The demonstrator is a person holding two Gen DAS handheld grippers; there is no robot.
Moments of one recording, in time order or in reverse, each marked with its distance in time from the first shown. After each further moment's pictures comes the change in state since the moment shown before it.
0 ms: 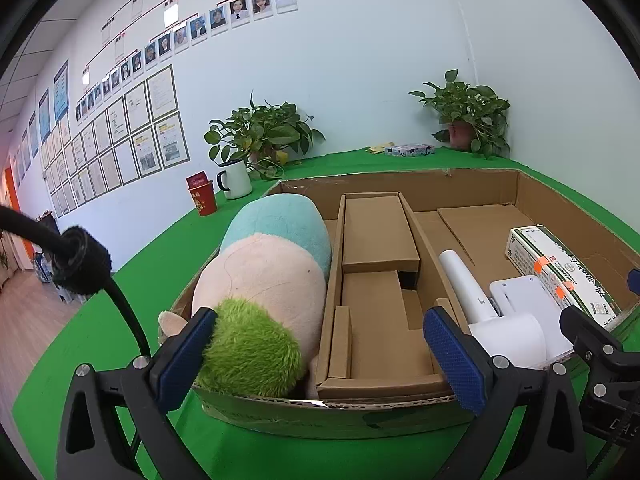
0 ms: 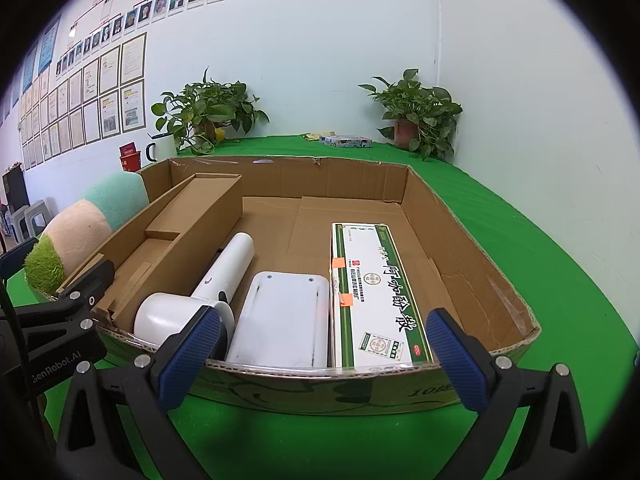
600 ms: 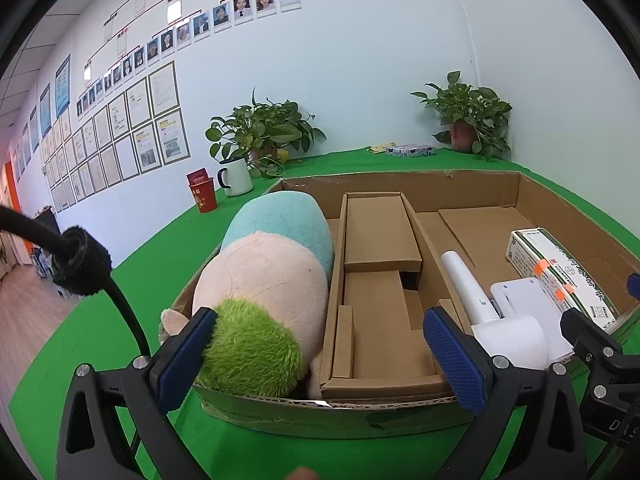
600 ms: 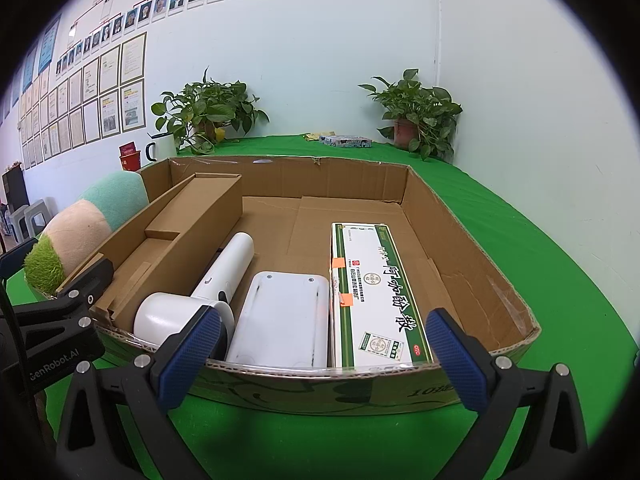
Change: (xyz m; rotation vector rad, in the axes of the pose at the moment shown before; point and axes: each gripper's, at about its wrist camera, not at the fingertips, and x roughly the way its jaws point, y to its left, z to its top) left arm 0.006 0.000 0.000 -0.017 0.005 -0.004; right arm 0.000 0.000 0.000 0.000 0.000 0.000
